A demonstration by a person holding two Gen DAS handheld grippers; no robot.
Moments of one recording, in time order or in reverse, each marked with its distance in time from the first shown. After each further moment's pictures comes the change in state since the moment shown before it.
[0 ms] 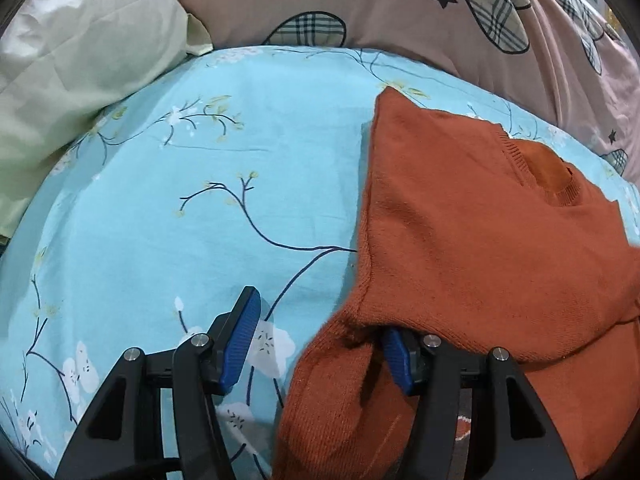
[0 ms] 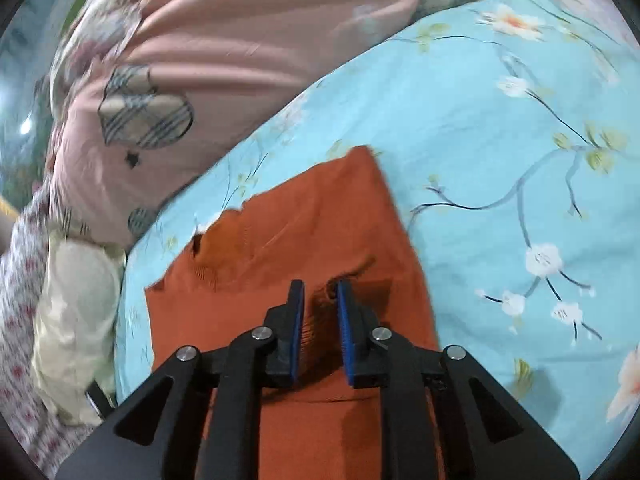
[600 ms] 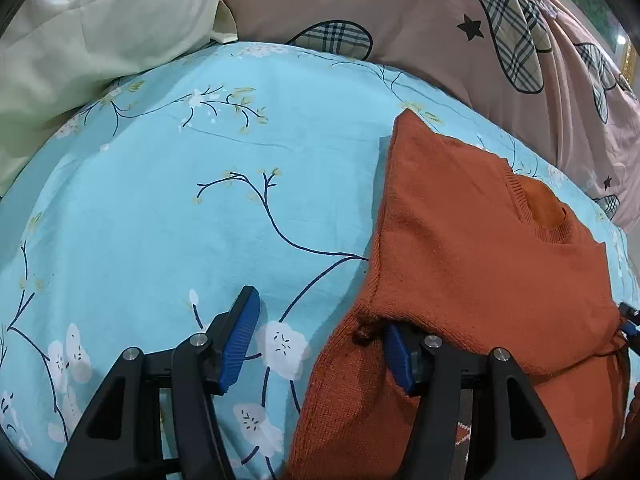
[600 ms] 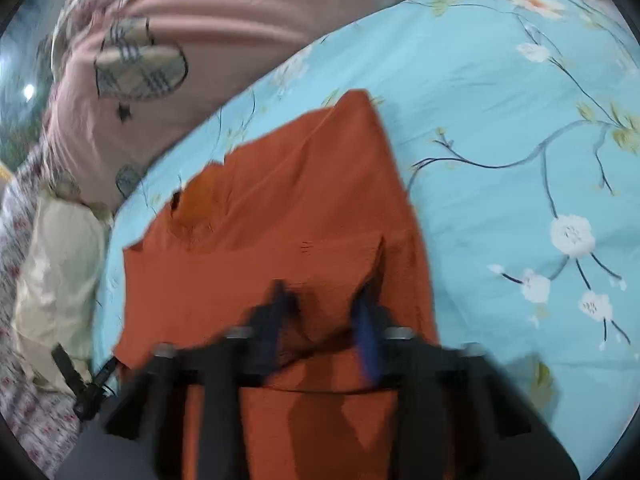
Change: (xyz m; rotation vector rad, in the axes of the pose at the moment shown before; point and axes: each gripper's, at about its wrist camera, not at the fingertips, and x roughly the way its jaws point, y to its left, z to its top) left arm 0.000 0.021 -0.001 -0.132 -0.023 -0.080; right arm 0.039 -0.006 -0.019 -0.128 0.106 -0.027
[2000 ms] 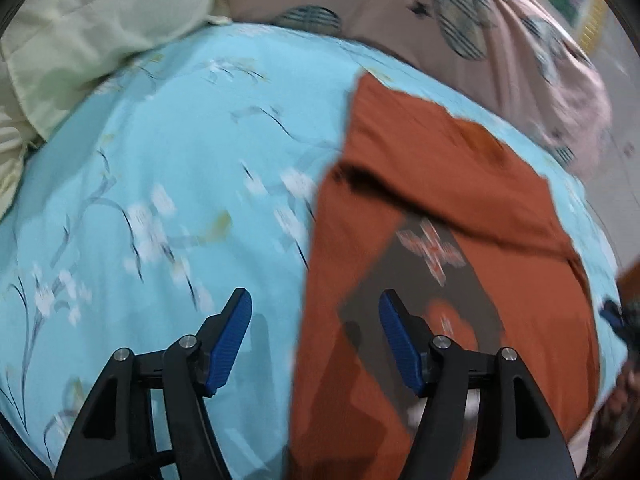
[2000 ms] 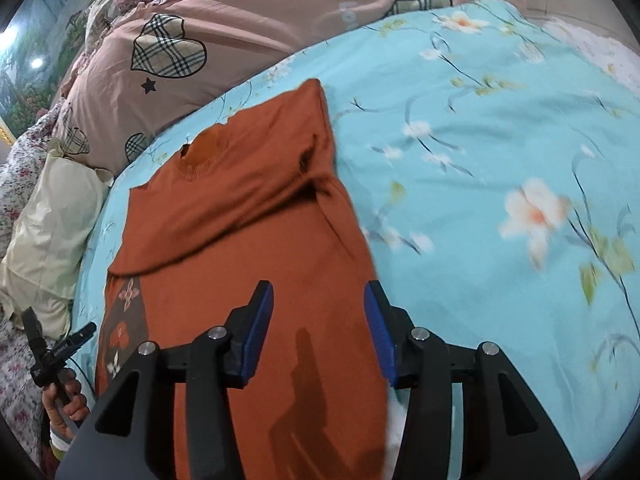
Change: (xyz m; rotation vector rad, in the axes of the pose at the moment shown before) left arm -0.105 0.026 -0.075 0.093 0.136 -0.139; right arm -0.122 -0.030 -0.121 -0.051 -0.057 -0.079
